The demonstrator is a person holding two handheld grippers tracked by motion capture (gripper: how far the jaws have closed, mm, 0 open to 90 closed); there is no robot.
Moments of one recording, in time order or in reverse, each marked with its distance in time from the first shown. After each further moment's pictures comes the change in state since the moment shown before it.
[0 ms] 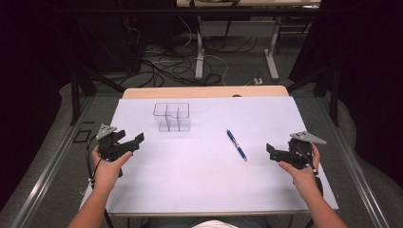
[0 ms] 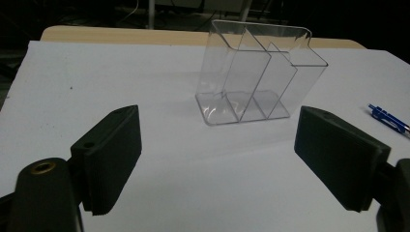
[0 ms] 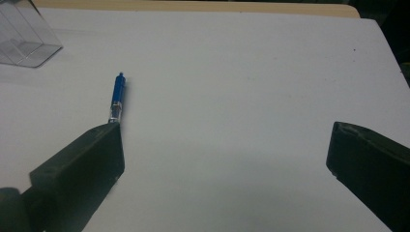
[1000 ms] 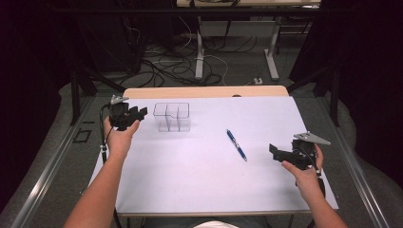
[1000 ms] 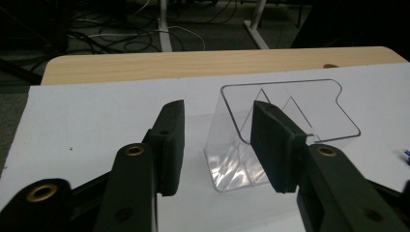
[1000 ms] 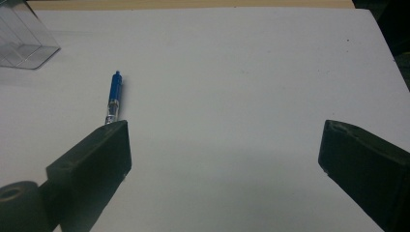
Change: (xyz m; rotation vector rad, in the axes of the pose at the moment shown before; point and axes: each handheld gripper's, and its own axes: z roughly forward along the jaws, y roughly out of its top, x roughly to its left) left arm -0.005 0.077 0.053 0.076 0.075 0.007; right arm -0.006 -0.002 -0.006 0.017 0.002 0.042
